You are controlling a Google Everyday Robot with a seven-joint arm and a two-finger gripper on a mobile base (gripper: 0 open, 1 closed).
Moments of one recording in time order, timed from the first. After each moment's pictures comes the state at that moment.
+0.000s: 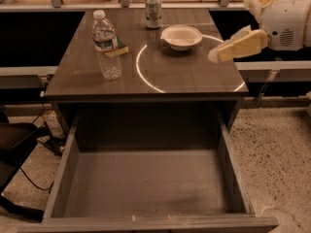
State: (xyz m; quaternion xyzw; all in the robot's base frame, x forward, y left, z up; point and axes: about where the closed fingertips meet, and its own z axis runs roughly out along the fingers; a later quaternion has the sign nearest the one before) arm 0.574 -0.164 1.021 -0.45 0.67 0.18 0.56
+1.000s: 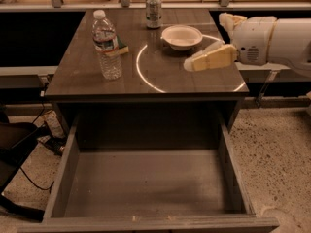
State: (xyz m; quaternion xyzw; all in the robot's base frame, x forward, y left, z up) arm 0.587 -0.121 0.987 -0.42 0.66 0.23 0.57
